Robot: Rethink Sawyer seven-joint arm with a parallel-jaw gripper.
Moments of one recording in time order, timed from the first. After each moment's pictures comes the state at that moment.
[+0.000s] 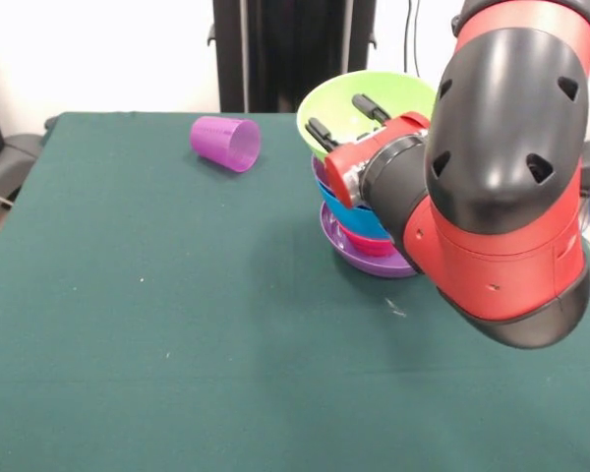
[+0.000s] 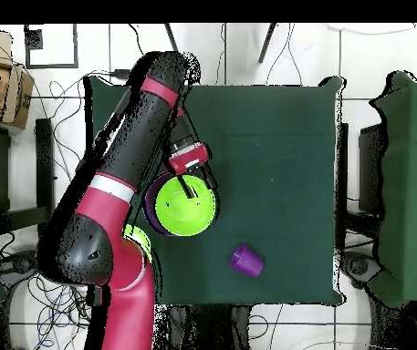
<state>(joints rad) -0.05 0.48 -1.95 0.35 0.78 2.26 3.45</state>
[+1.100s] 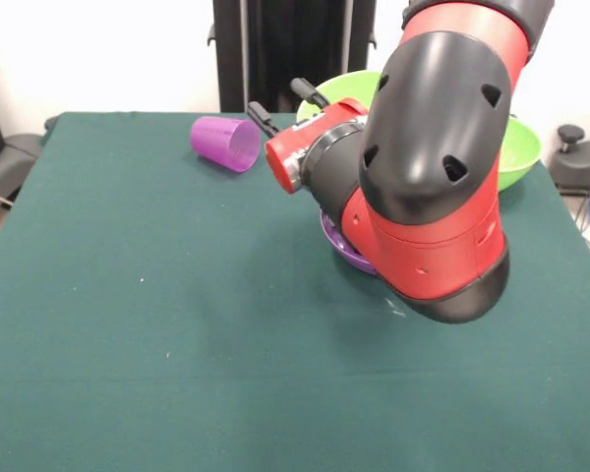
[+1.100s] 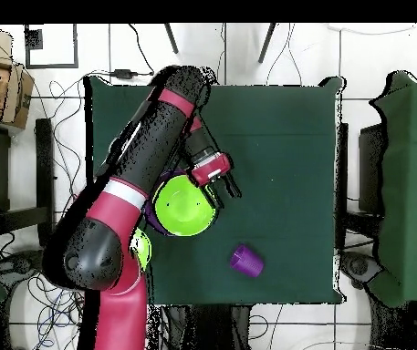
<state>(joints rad) 0.00 0.48 -1.69 0.43 0.47 2.12 3.45</state>
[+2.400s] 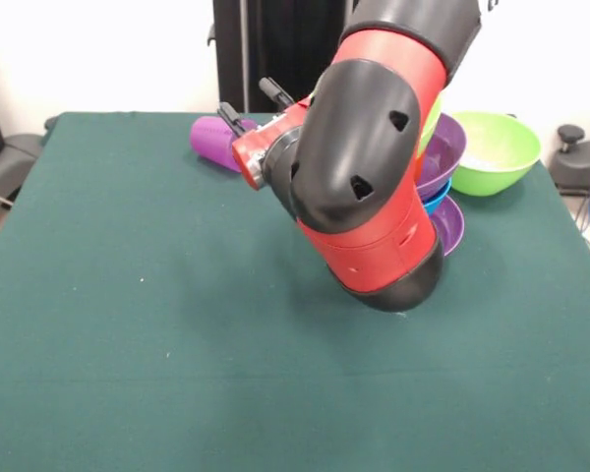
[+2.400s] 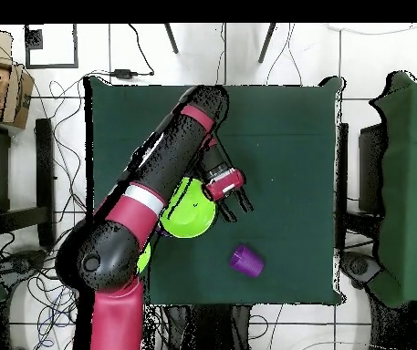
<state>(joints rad) 0.02 0.48 -1.46 0.50 0.30 2.08 3.45</state>
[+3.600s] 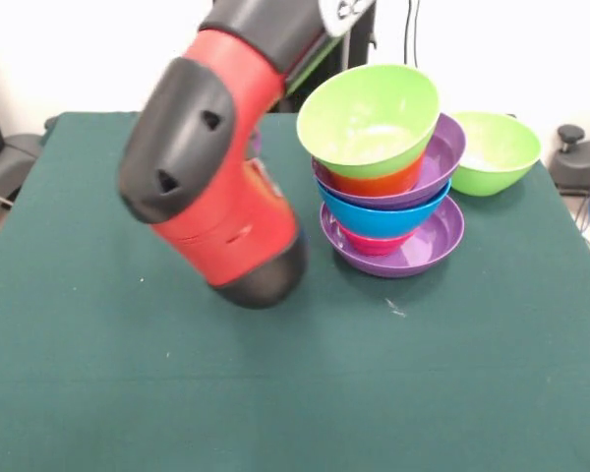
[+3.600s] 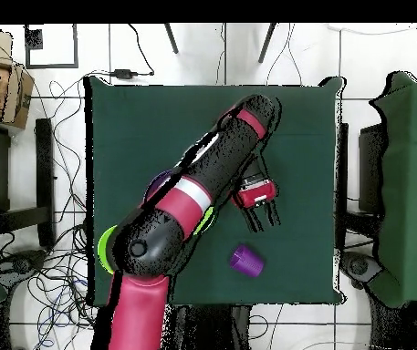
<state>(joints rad) -0.12 0.50 -1.44 0.53 0.30 2.09 3.45</state>
